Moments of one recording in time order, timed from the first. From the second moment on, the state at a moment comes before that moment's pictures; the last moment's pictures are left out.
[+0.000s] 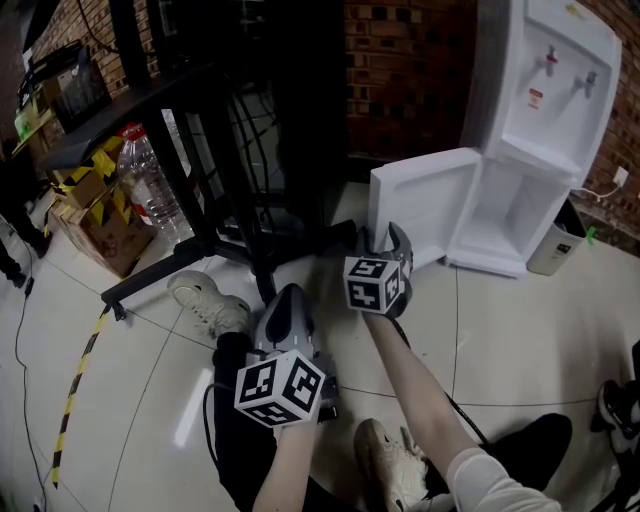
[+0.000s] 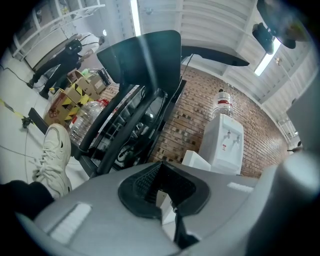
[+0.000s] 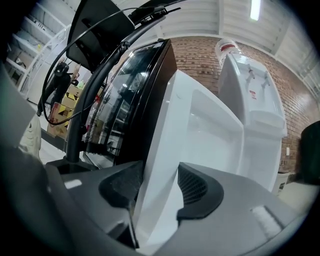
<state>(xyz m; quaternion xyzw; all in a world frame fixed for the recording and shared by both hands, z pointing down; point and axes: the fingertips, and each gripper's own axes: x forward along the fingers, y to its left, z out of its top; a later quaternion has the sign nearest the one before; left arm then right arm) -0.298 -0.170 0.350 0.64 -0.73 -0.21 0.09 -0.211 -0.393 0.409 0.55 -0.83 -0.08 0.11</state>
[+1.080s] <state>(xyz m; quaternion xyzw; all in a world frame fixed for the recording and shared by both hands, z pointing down) -0.169 -0.248 0.346 0.74 -0.66 -0.14 0.04 -0.059 -0.298 0.407 0.52 -0.84 -0.12 0.09</state>
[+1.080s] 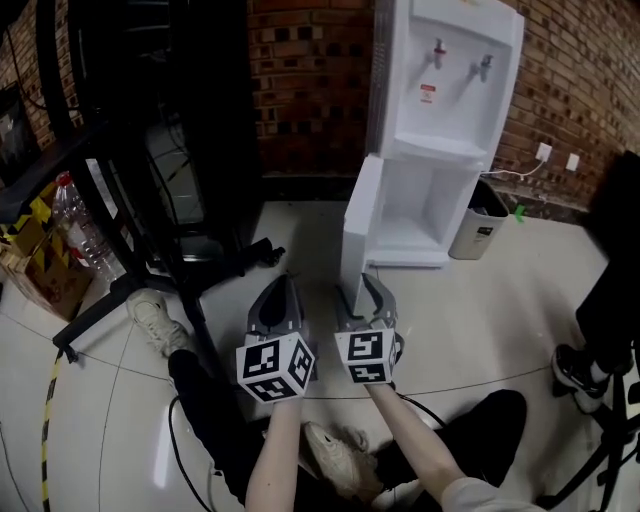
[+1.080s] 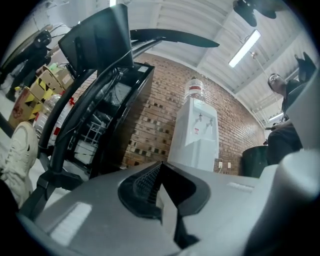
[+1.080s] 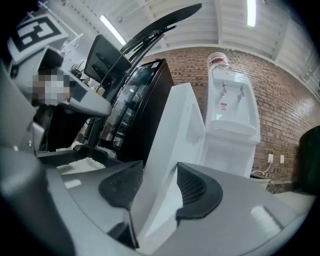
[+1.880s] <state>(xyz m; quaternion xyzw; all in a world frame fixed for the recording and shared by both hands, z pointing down) -0.105 -0.267 0.374 0.78 -0.61 -0.10 0.01 0.127 -0.312 0.413 0.67 -0.74 -0.05 0.09</state>
